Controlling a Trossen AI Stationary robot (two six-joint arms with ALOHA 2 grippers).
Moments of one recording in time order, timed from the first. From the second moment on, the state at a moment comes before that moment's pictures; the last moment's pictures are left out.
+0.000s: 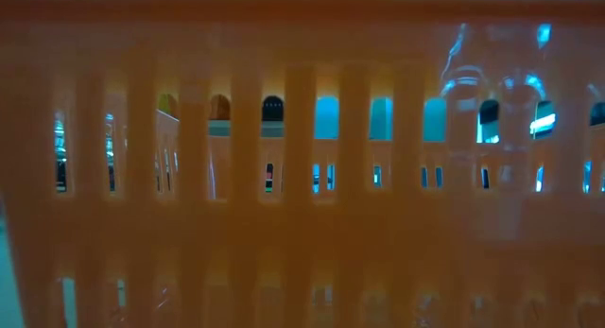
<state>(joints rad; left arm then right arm) 0.56 1.42 1.63 -1.57 -0.42 -0.81 0.32 1.23 1.73 -1.23 0.32 0.04</state>
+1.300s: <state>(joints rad) 0.32 1.37 1.78 -1.48 -0.43 -0.51 0.32 1.36 1.73 -1.29 0.18 -0.02</state>
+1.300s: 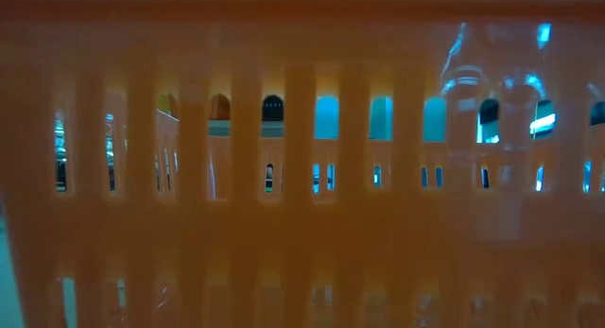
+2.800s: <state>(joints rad) -0.24 1.18 1.79 -1.37 -0.48 -0.41 0.36 2.12 1.73 -0.89 -0.39 0.34</state>
